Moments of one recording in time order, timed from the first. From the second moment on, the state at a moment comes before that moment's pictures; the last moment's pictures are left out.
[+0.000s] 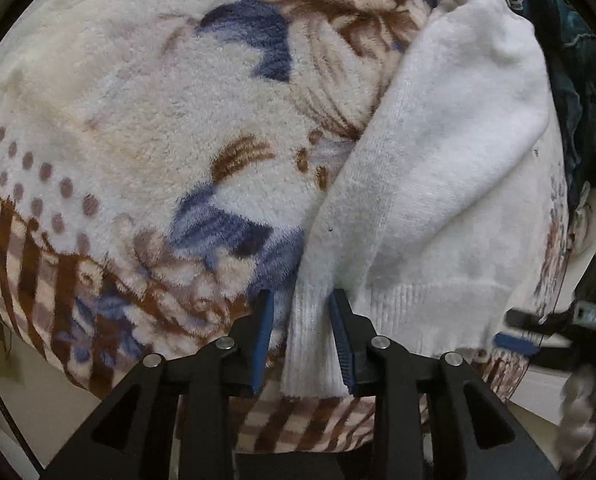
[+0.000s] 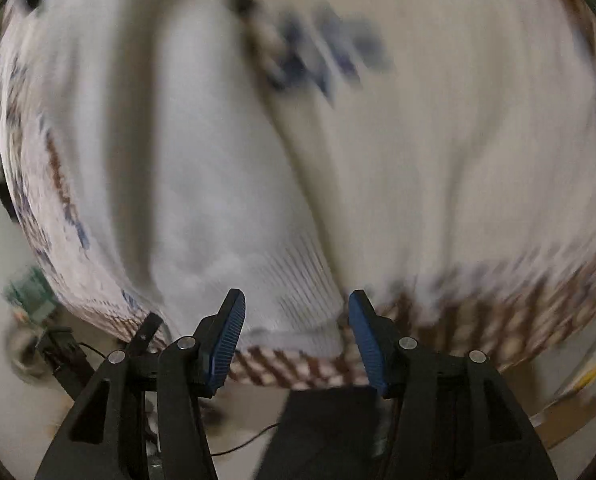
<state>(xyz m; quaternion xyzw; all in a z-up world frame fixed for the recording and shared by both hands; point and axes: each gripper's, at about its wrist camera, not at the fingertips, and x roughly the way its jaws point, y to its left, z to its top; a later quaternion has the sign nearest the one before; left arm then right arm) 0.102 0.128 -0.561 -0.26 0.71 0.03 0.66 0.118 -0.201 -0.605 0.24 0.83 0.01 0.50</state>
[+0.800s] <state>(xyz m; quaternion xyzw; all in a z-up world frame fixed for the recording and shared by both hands) 0.114 0.052 -0.551 -0.17 0.69 0.03 0.70 0.012 -0.206 -0.620 0.26 0.79 -0.03 0.55</state>
